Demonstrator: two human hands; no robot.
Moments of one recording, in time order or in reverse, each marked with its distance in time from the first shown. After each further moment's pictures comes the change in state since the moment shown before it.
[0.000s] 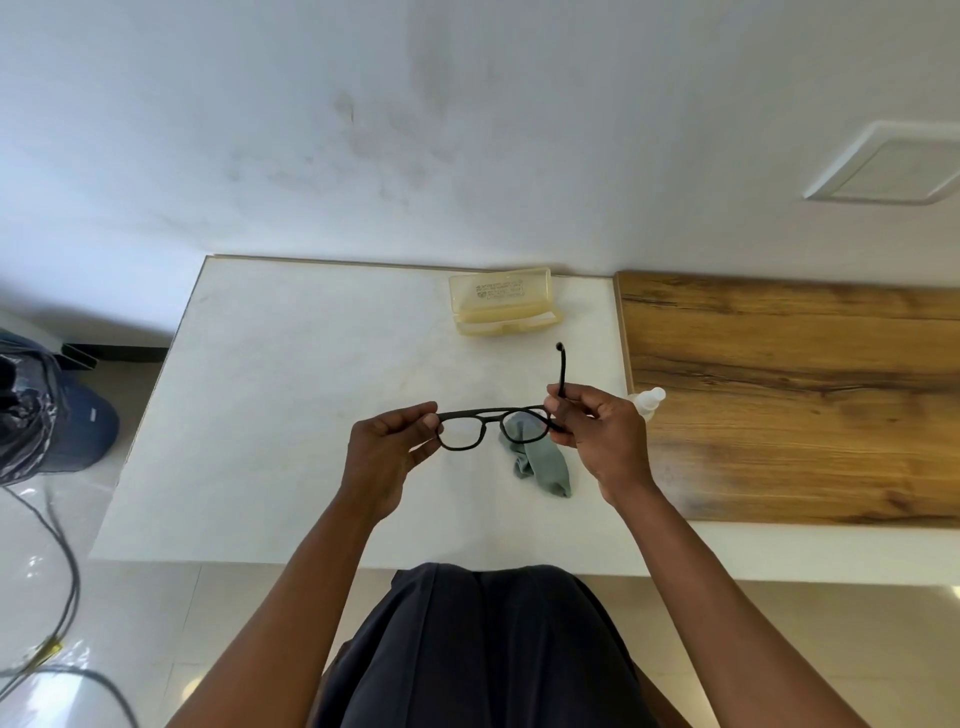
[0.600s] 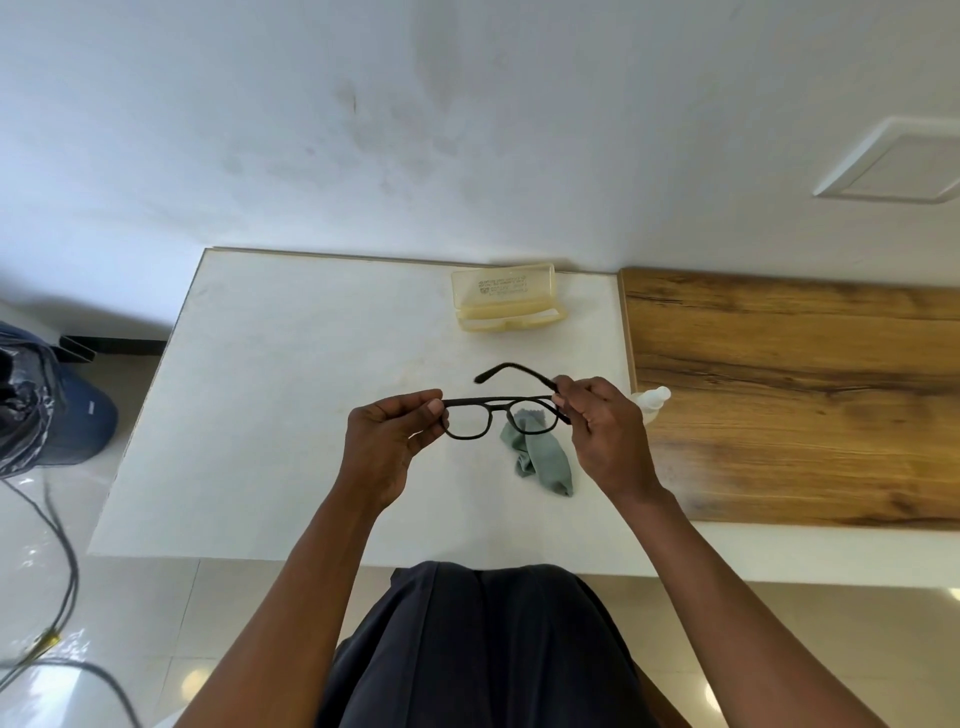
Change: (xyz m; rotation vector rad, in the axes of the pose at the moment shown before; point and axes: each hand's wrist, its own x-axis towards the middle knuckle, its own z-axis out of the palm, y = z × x) left_hand -0.001 0.011 0.007 -0.107 -0.017 0.040; right_hand -0.001 -0.002 -0.004 -0.655 0.020 -0.707
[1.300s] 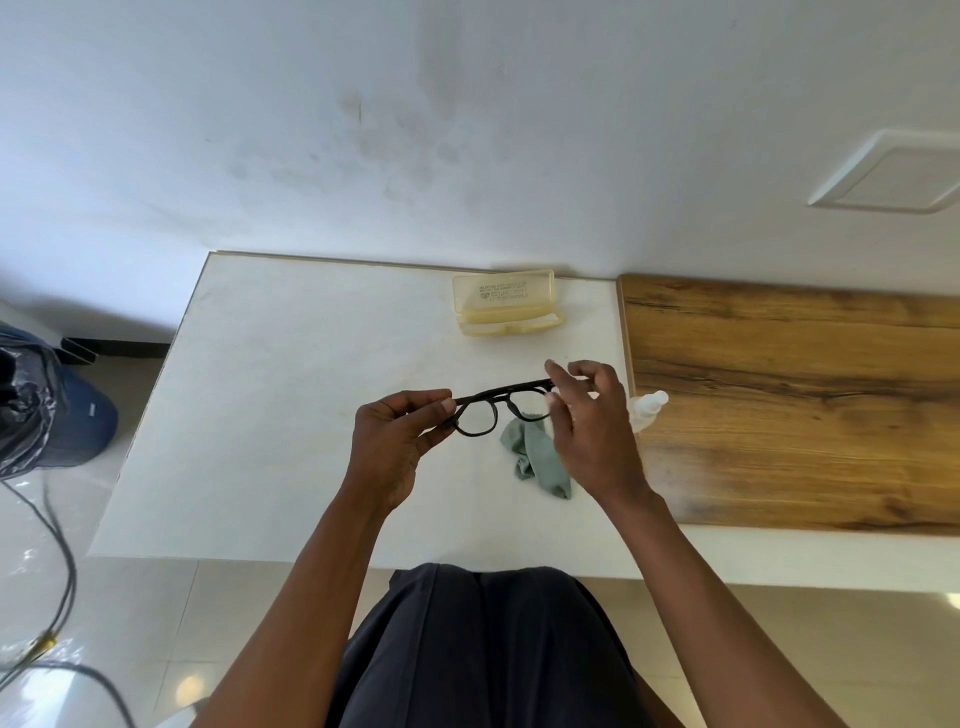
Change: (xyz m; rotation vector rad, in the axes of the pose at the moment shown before) left_hand -0.011 0.010 0.013 0.028 -0.046 0.039; right_hand 0.005 -0.021 0.001 -0.092 -0.093 0.168
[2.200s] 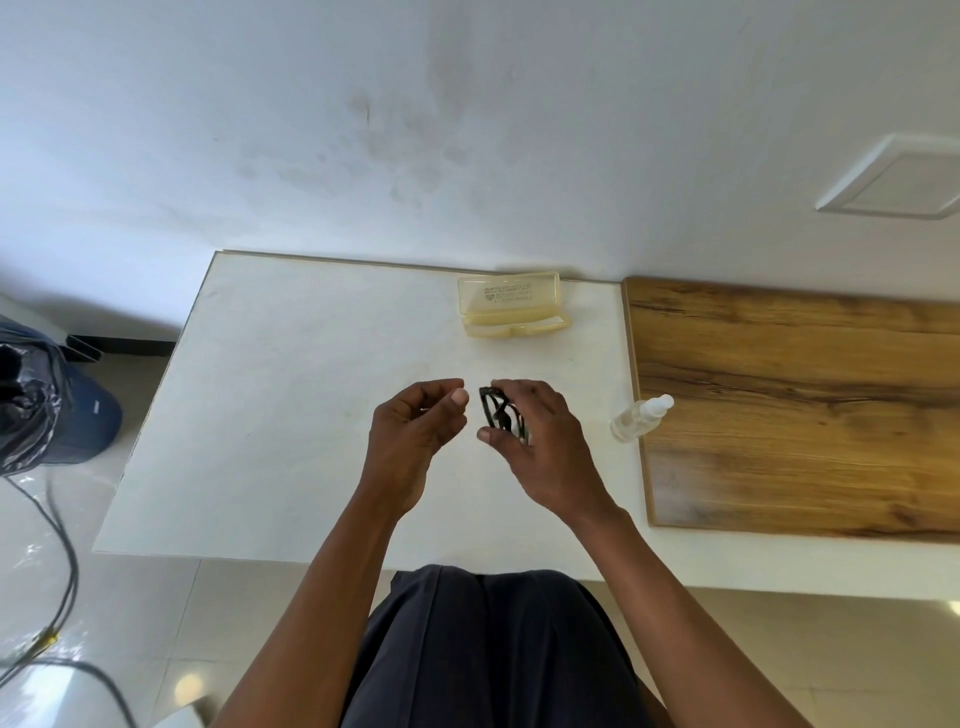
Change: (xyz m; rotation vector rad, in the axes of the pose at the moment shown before) left_hand -0.005 0.000 0.008 0.052 -0.035 0.034; right_hand -0.008 -0.037 0.015 0.223 -0.226 -0.003
